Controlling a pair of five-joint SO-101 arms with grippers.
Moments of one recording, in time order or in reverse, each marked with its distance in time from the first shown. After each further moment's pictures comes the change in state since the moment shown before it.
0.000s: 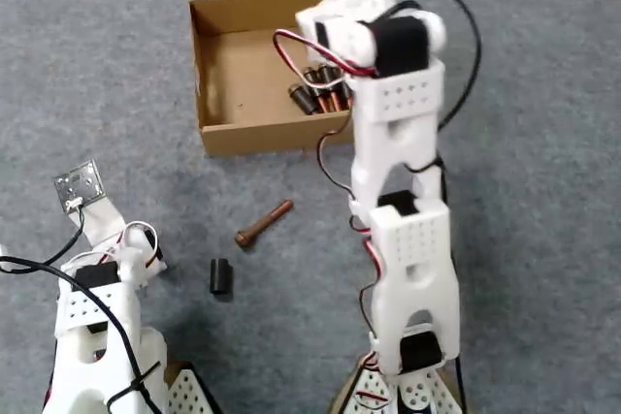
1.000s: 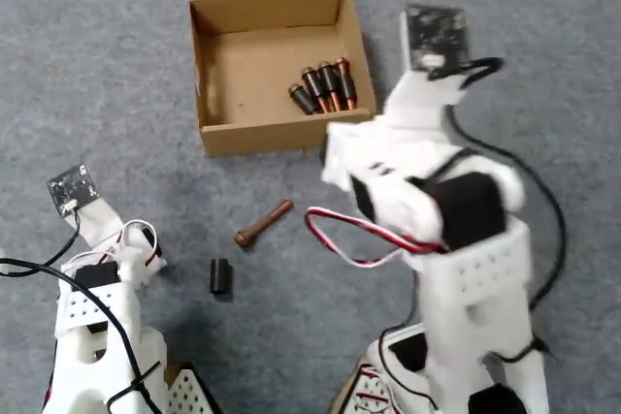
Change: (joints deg) left arm 0.0 0.0 0.0 -0.4 4.6; right arm -6.6 -75.3 100.8 -13.2 -31.6
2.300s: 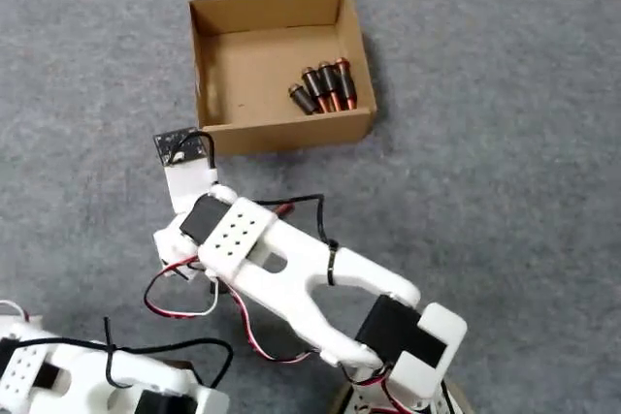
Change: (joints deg) left arm -62.6 0.0 2.6 -6.9 -5.5; right arm -36.5 40.0 8.8 -24.7 -15.3
